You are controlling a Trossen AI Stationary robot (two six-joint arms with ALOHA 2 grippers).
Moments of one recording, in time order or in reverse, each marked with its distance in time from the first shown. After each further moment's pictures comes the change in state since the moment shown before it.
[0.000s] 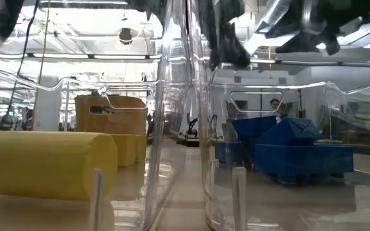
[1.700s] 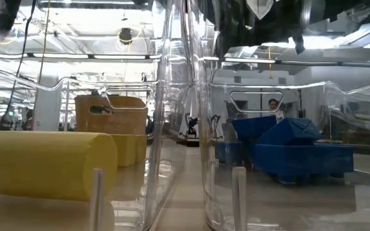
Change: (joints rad) left arm -0.070 0.001 -0.002 0.185 0.024 0.215; right arm -0.223 0.017 0.003 0.283 -0.315 -0.253
